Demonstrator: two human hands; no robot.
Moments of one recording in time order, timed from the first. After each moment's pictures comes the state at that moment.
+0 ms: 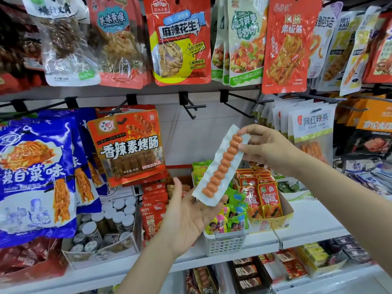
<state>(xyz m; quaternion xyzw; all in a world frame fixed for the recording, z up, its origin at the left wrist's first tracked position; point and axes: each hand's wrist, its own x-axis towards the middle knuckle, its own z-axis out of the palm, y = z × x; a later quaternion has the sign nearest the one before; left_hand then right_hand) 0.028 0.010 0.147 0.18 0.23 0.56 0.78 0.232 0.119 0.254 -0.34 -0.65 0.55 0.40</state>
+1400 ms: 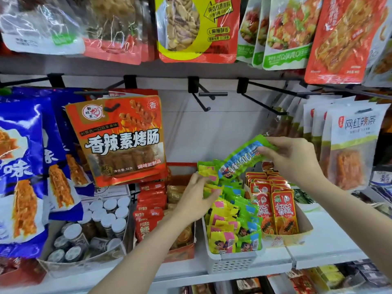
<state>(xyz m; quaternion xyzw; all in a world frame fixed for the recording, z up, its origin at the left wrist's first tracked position) 0.006 0.134 0.085 0.68 0.61 0.34 0.22 0.232 0.179 0.204 -0.52 -0.74 0.08 0.43</state>
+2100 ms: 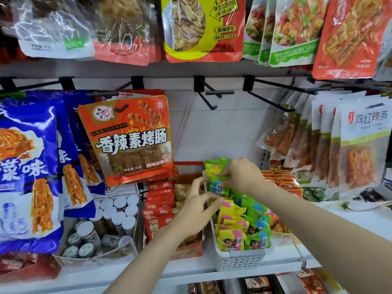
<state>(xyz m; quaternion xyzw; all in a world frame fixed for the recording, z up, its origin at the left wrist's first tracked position) -0.009 0.102 0.074 0.70 0.57 0.34 0.26 0.138 0.190 0.153 -0.53 -0.84 0.05 0.05</state>
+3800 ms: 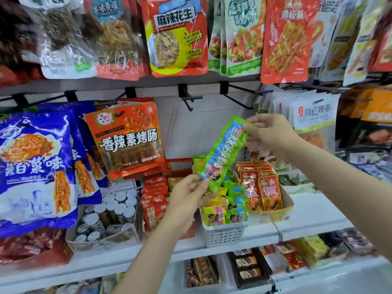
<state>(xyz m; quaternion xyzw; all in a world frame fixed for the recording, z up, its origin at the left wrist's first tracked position) 0.042 0.023 0.146 0.40 0.44 0.62 0.52 0.228 0.134 0.260 -0.46 -0.61 0.44 0.47</state>
